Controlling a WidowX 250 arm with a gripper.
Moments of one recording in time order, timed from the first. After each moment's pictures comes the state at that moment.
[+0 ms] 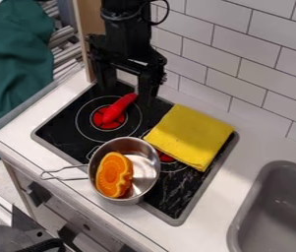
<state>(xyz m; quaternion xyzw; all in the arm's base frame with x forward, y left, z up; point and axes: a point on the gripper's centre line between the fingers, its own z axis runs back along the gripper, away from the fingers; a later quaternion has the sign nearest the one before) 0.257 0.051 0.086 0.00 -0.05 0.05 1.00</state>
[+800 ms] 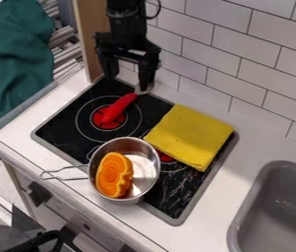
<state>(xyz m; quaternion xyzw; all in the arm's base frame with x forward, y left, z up) 0.315 0.104 0.041 -0.01 -0.04 0.08 1.00</state>
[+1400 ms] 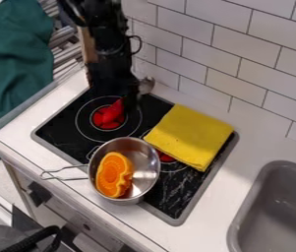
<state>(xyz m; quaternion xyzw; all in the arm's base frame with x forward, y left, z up) 0.315 0.135 -0.020 0.00 -0.04 0.03 1.00</state>
